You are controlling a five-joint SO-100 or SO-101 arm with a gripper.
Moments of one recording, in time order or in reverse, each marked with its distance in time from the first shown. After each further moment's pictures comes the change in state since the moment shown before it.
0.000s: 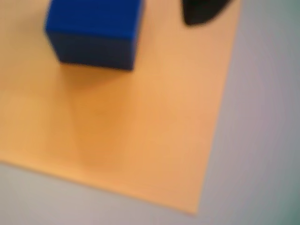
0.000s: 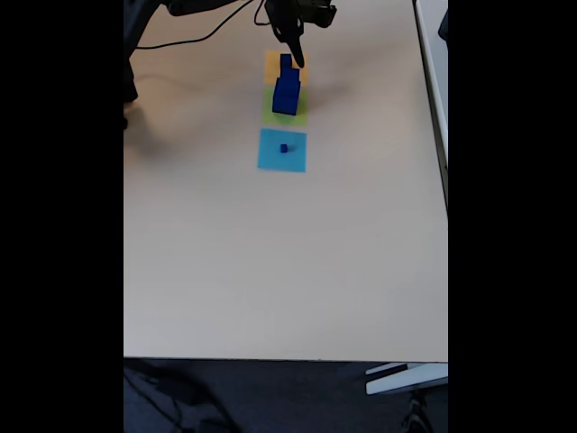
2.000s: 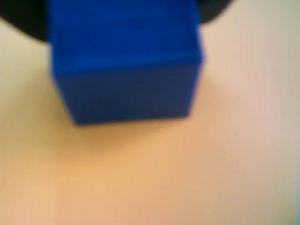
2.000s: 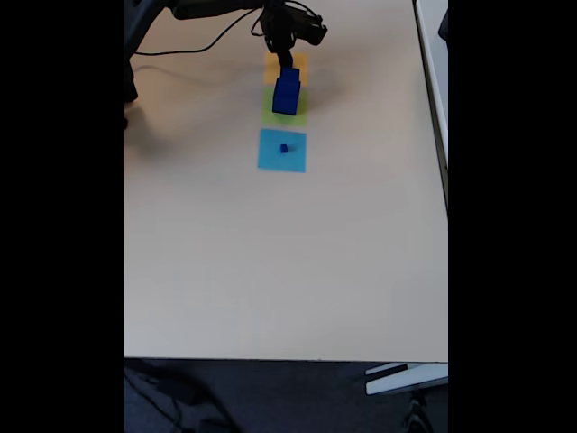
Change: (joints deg) arm 1.1 -2.7 1.7 3.6 -0.3
